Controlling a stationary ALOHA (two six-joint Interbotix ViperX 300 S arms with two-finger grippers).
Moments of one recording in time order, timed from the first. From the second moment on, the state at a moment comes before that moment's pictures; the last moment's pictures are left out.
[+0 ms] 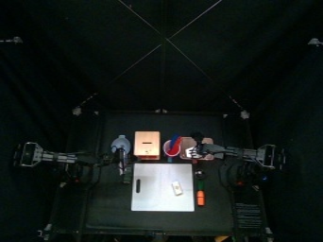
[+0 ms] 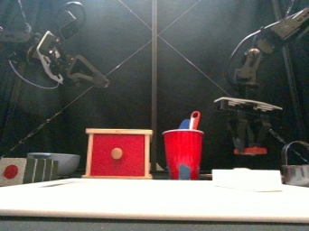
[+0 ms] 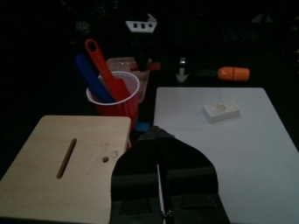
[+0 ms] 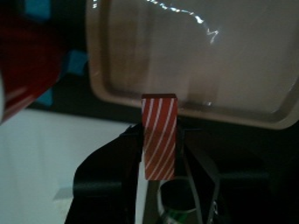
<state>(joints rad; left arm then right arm) 0.06 -0.52 1.11 -0.25 -0.35 0.31 -0.32 -0.22 0.76 -0.10 0.79 1.17</state>
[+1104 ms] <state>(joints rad) 0.06 -0.52 1.12 -0.25 -0.35 0.31 0.11 0.25 0.22 -0.21 0.78 1.68</state>
